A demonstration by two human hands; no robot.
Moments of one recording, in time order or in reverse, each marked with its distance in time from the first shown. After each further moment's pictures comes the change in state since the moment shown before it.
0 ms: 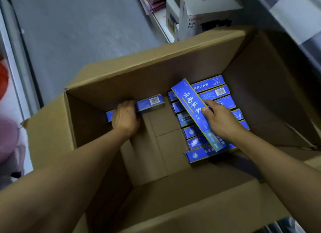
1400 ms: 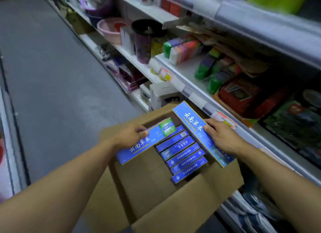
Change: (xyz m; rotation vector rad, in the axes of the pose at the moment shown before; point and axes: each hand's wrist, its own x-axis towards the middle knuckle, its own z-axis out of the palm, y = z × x) left_hand -0.109 0.050 -0.223 -0.323 -0.272 0.479; right_hand -0.197 -0.117 -0.135 -0.047 0.314 -0.103
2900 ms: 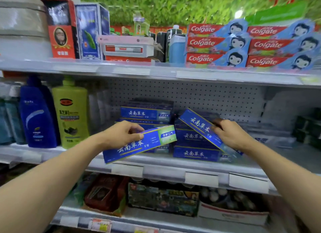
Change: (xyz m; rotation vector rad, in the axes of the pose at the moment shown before) left_hand -0.065 0.499 -0.011 0.323 -0.100 0.983; right_hand -0.302 0.068 -0.389 -0.369 0.855 0.406
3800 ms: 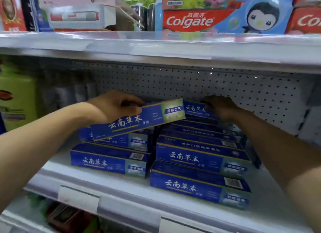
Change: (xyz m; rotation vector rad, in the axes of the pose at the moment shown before) left_hand 0.130 0.045 0.002 0.152 0.153 0.021; right_hand 0.230 0.099 0.038 -0.302 -0.108 -0.185
